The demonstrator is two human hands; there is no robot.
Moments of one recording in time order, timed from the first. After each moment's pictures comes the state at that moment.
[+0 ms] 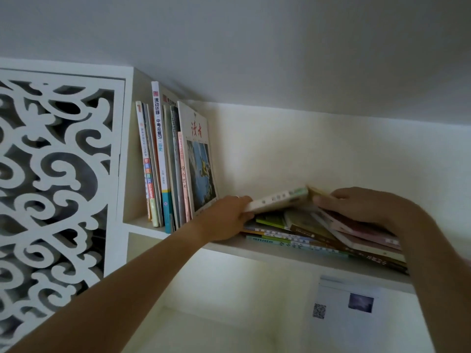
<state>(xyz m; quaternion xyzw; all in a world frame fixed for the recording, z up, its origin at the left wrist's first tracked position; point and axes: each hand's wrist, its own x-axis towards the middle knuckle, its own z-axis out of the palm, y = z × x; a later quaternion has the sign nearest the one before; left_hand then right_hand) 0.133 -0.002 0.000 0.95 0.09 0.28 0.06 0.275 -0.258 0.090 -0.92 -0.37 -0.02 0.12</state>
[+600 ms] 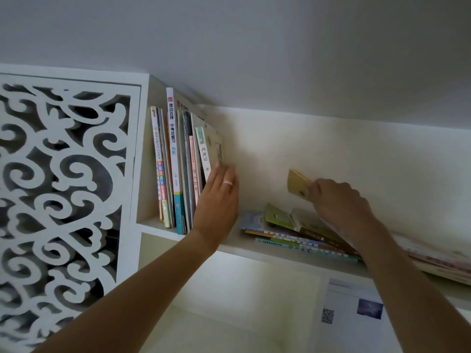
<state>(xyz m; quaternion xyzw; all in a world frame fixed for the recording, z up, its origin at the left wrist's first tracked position) 0.118 0.003 -0.011 0.79 0.23 0.47 -0.30 0.254 -0.201 0.067 -0.87 -0.36 -0.26 0.19</state>
